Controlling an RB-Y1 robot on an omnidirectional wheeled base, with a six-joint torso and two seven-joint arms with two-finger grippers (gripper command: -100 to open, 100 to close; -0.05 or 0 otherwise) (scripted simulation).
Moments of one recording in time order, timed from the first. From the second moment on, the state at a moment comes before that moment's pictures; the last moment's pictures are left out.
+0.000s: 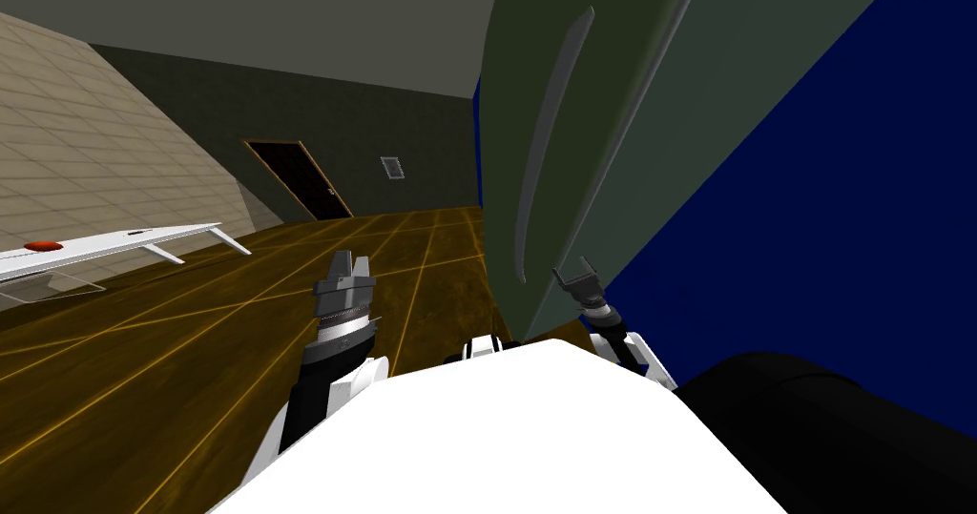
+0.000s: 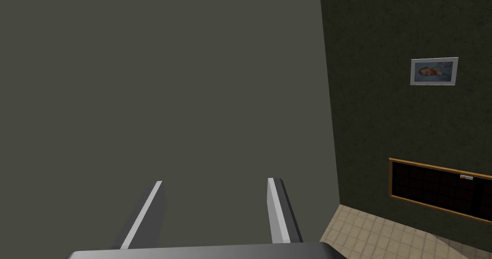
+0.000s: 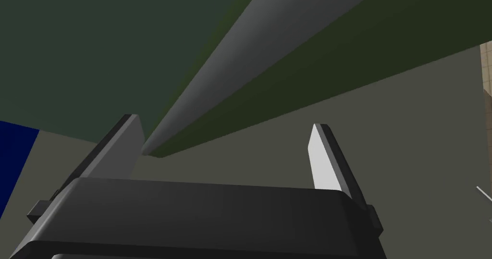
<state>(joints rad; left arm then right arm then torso) 0.54 0.02 0.04 -2.37 -0.04 -0.43 -0.08 0.46 -0.22 -0.40 -1.75 0.35 -1.07 1.15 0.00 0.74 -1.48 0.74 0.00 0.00</state>
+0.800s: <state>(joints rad) 0.54 0.02 0.04 -2.37 -0.04 -0.43 -0.08 0.45 -0.22 -0.48 -1.64 0.43 -1.17 1.36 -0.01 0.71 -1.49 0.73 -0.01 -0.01</state>
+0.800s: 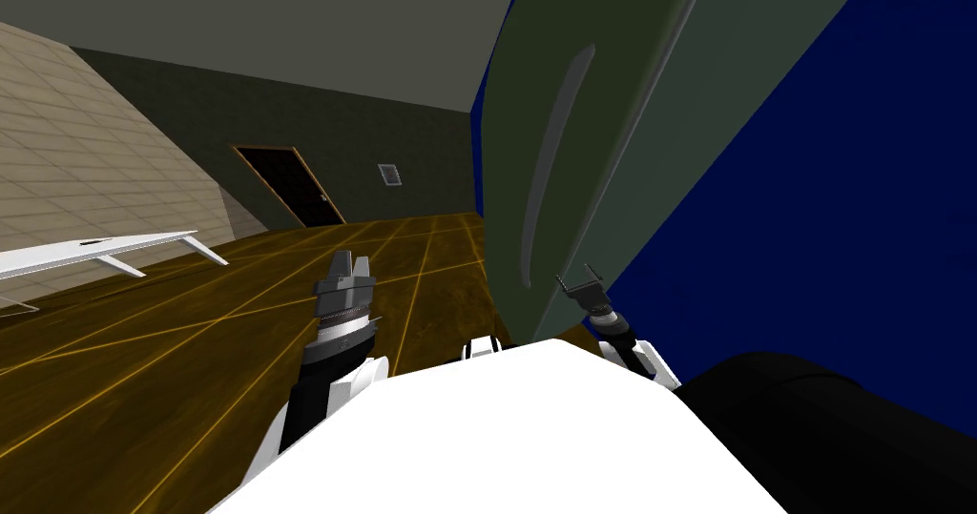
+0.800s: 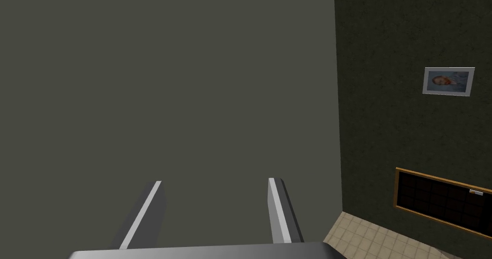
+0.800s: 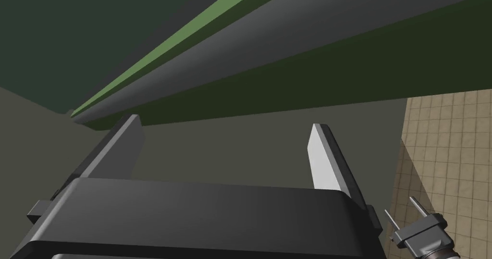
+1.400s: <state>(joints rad) 0.54 0.02 0.04 -2.37 -0.04 -0.43 -0.08 0.45 -0.19 -0.53 -1.57 0.49 -1.24 1.50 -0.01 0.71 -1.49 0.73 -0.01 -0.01</state>
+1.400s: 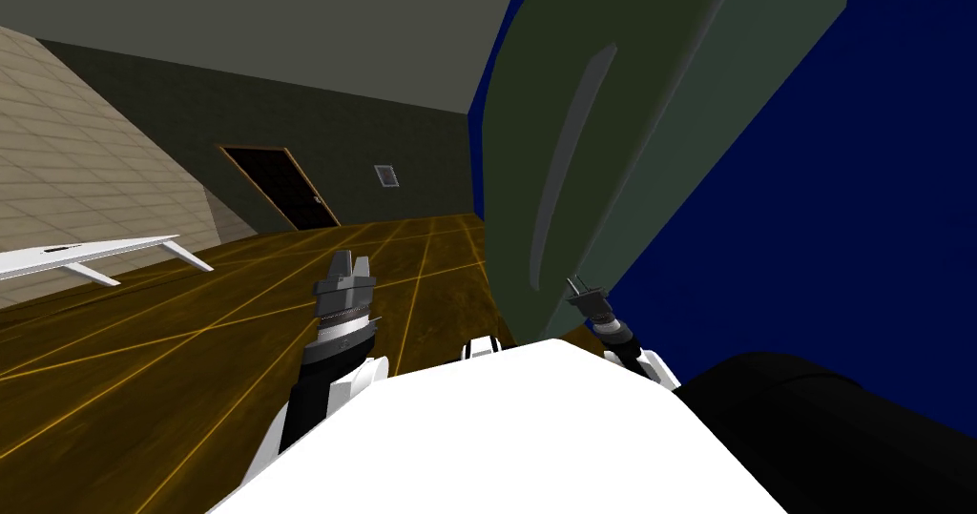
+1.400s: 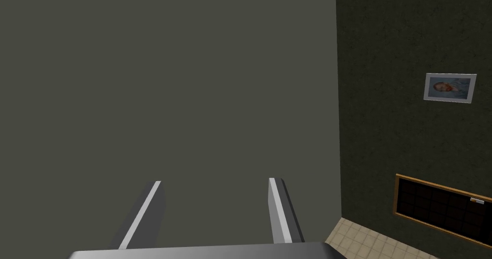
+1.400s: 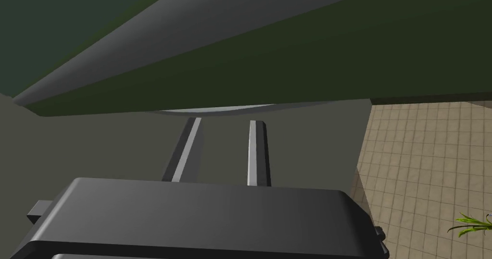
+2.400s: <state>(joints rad) 0.54 0.02 0.04 -2.37 -0.04 -0.43 -0.08 0.45 -0.05 -0.60 -1.42 0.60 -1.34 1.75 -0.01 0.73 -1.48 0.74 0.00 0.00</state>
